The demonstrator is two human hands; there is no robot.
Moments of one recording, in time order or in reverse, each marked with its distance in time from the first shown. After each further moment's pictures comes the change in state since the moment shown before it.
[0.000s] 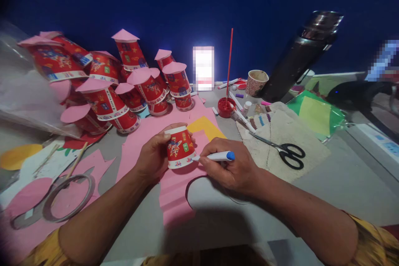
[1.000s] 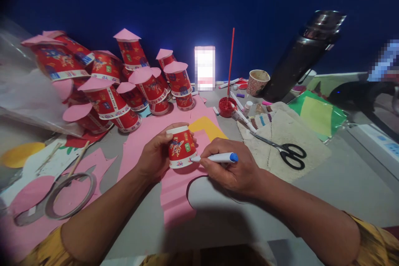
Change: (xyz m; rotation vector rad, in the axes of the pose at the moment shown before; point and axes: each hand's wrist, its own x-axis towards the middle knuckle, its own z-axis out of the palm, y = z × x) left_hand 0.000 -0.001 -0.001 0.030 -0.012 0.020; right_hand 0.000 -0.002 -0.001 0.014 -0.011 -0.005
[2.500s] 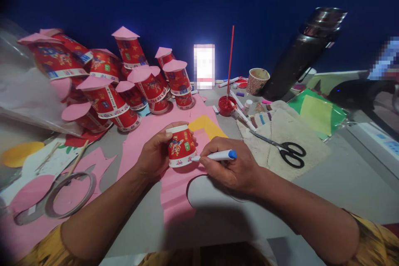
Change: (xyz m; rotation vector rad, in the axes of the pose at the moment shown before) left_hand 0.000 0.001 0.001 -0.012 -0.004 -0.004; right_hand 0.001 0.000 -0.002 0.037 -0.015 0.028
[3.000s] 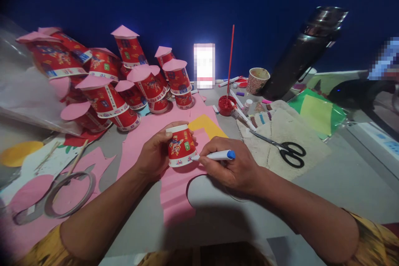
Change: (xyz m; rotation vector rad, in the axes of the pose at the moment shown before) left_hand 0.000 -0.001 0.000 0.000 -0.004 -0.001; right_hand -0.002 0.002 0.002 -0.039 -0.011 -0.004
